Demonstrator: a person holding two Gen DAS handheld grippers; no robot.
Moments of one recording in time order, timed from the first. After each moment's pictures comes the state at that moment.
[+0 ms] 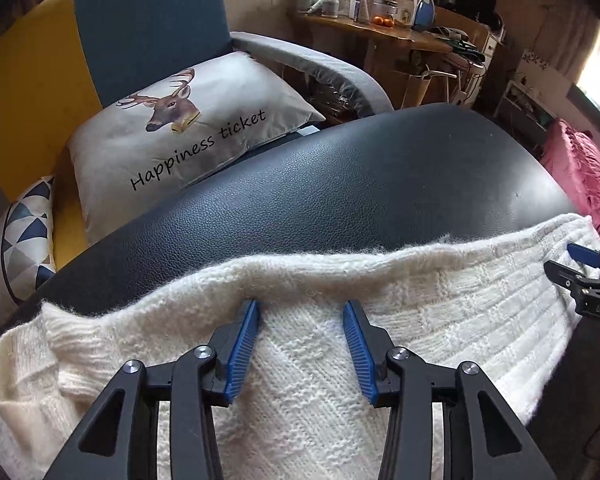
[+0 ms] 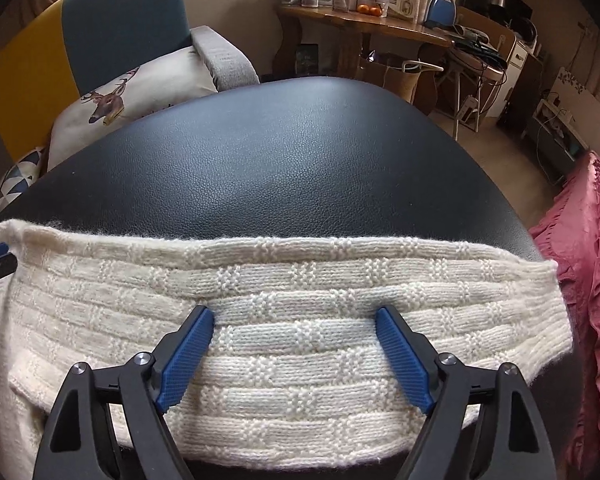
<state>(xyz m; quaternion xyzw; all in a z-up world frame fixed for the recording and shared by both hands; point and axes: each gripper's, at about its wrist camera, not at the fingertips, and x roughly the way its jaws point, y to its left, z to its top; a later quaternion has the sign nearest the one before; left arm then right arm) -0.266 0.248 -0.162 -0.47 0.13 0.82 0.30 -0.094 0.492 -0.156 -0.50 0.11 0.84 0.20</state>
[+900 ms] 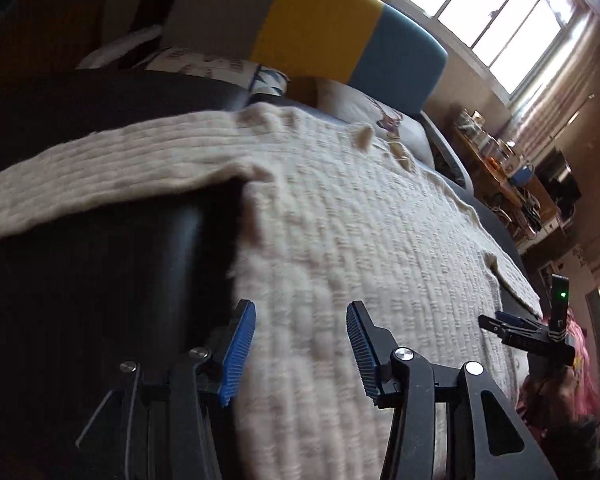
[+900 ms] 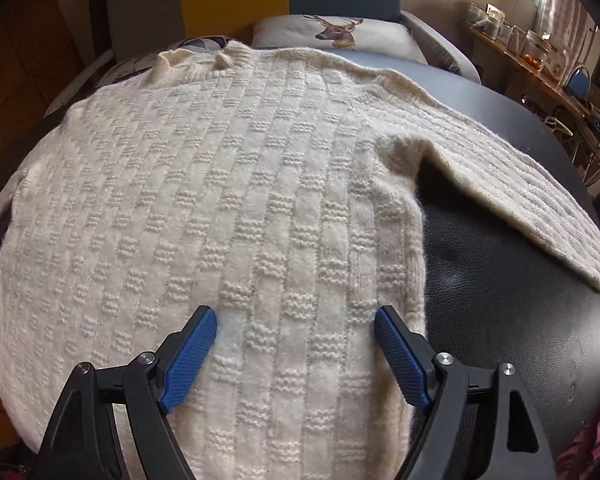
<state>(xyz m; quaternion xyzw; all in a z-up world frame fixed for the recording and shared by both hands) 0.038 -0.165 -0.115 -0.47 -0.18 0.86 0.11 0.006 0.201 -0.143 -0.53 0.01 0.85 -0.03</state>
